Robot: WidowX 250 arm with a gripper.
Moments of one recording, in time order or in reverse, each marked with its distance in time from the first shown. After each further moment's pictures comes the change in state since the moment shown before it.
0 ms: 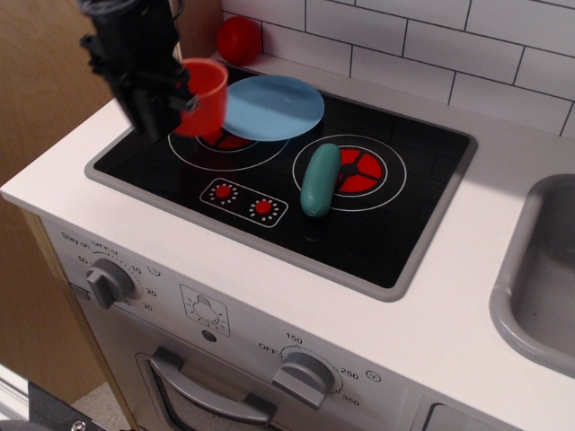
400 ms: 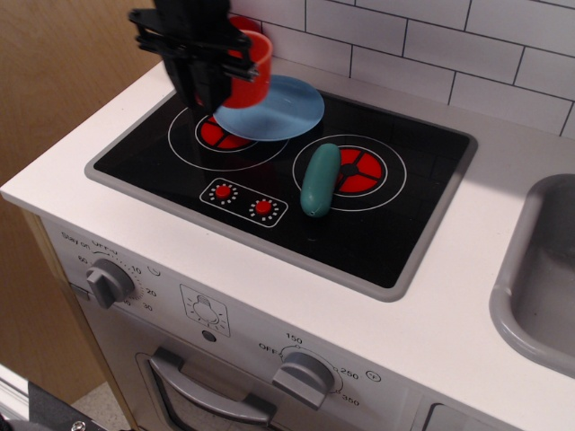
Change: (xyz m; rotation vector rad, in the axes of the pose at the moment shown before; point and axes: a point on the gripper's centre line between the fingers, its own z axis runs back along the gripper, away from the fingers) arm 0.032 -0.022 -0.002 0.017 -0.021 0.085
